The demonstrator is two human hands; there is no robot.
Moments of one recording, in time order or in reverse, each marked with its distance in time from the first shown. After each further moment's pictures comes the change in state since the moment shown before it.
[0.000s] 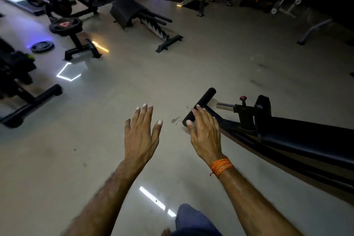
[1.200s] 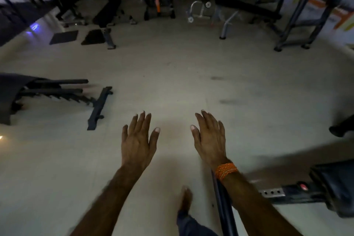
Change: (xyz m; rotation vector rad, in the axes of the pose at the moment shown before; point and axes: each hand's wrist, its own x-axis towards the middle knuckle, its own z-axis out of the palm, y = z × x) left_hand 0.954 0.028 0.241 -0.018 -0.275 0.643; right_hand 0.802 0.193 0.166 -0.237 0.359 0.596
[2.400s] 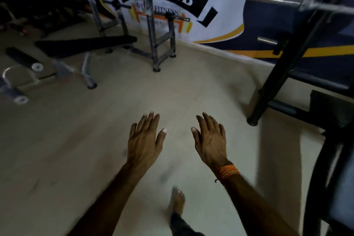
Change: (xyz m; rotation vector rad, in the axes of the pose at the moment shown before) left_hand 0.863 0.428 0.344 -0.229 -0.347 0.915; right_hand 0.690 0.423 -0.043 -0.317 0.382 0.817
